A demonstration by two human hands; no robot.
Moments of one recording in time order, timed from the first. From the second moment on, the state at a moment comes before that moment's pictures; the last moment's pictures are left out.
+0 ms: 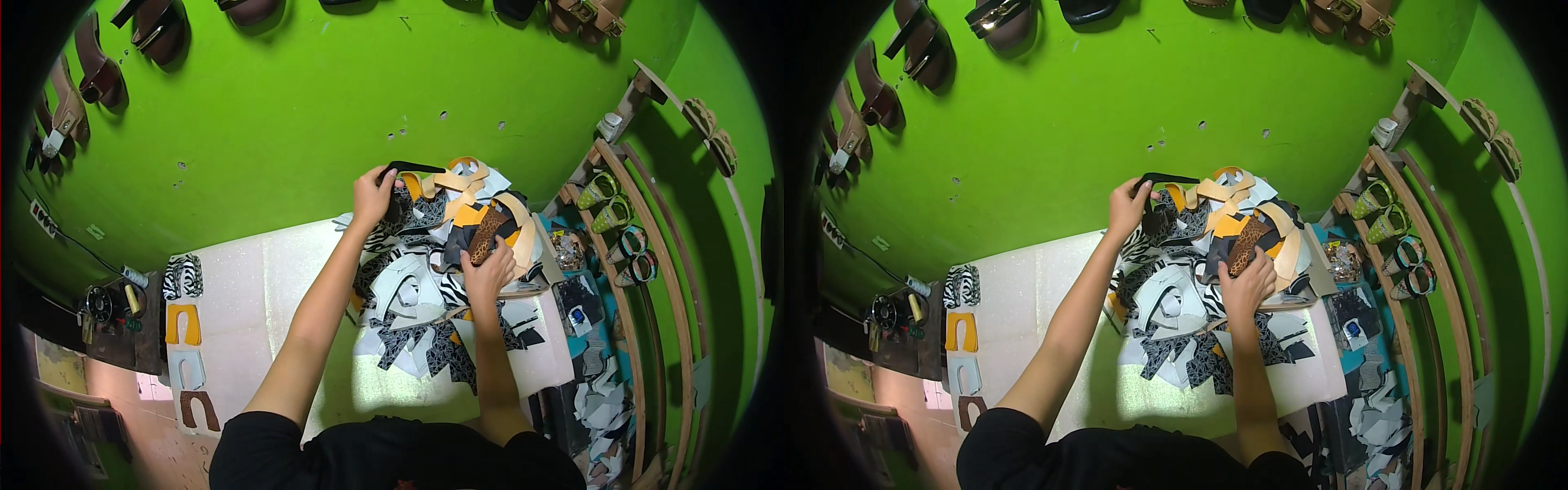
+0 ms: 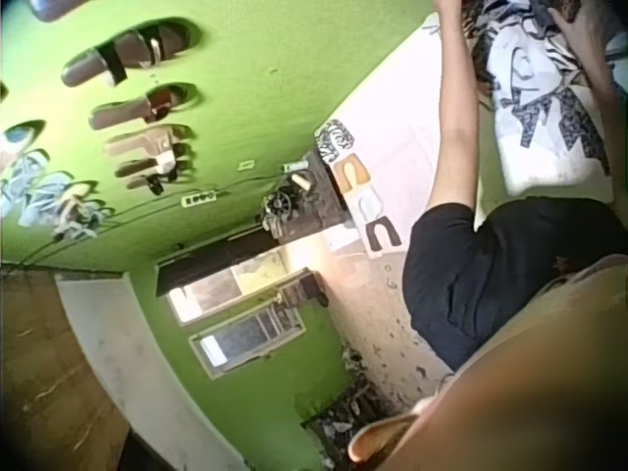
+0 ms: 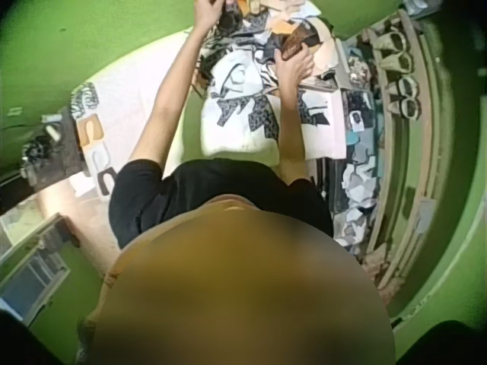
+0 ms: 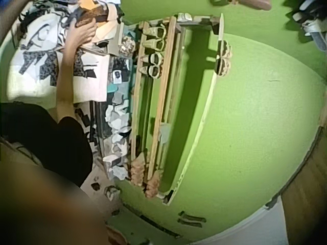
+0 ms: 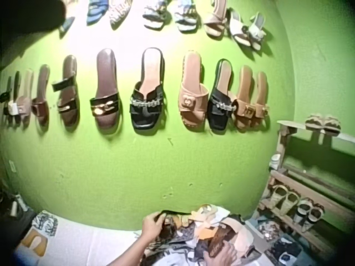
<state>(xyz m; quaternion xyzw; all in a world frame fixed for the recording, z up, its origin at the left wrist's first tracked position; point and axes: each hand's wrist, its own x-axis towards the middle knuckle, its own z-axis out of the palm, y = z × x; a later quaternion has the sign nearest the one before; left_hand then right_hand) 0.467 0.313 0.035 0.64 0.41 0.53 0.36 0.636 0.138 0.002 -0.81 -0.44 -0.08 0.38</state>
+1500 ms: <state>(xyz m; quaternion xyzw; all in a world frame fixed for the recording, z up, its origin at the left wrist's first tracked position) 0.365 0.064 0.001 0.50 0.36 0.41 0.67 0.545 0.025 -0.012 -0.56 -0.71 0.18 0.38</state>
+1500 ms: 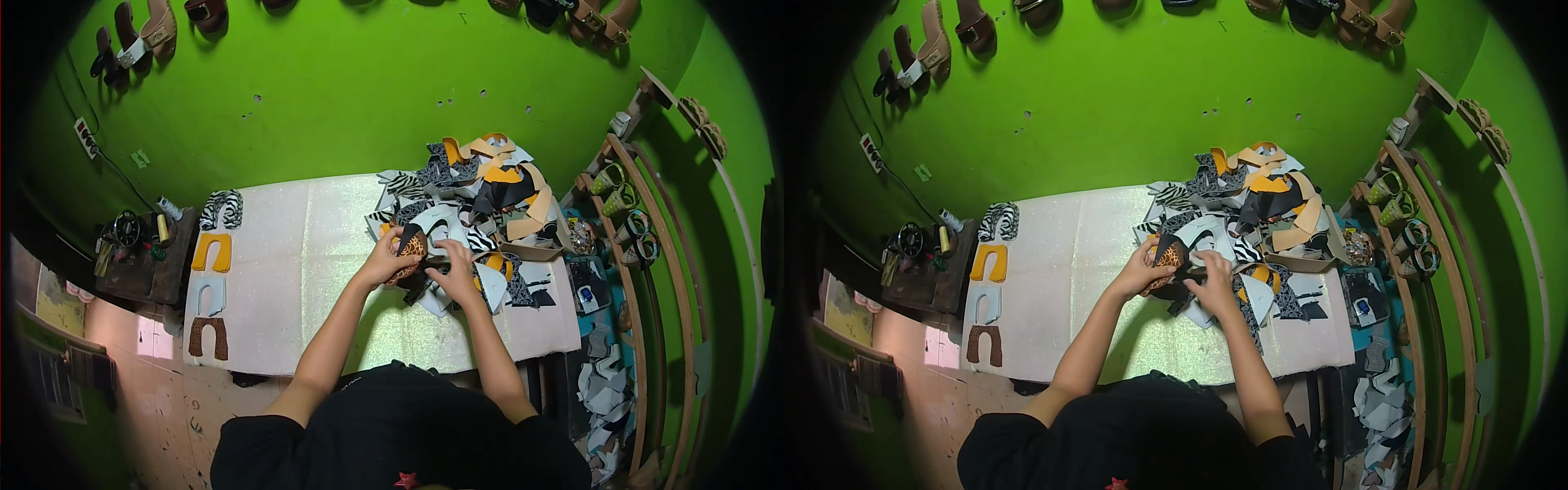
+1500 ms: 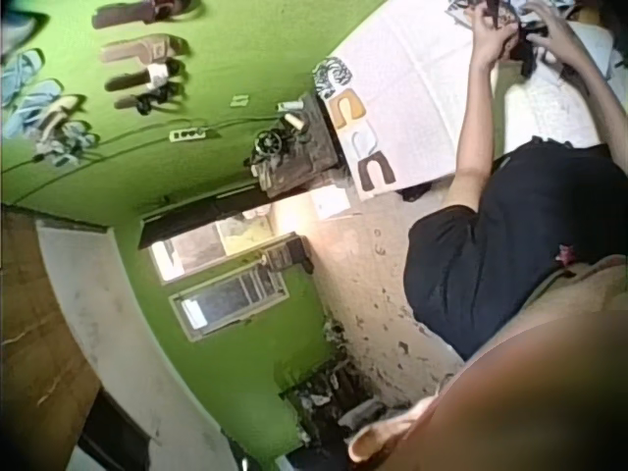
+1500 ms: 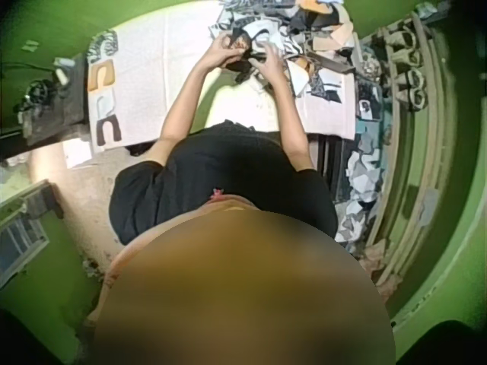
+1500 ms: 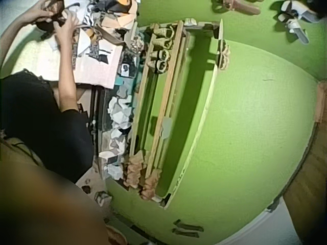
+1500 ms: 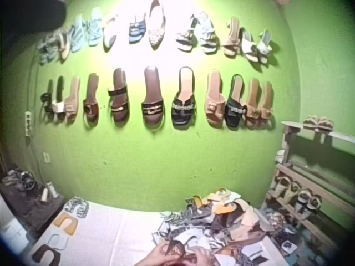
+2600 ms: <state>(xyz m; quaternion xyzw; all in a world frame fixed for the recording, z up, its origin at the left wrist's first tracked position) 0.134 -0.007 0.032 0.50 0.40 0.39 0.66 0.356 0.028 0.005 -0.35 -0.56 0.72 0.23</state>
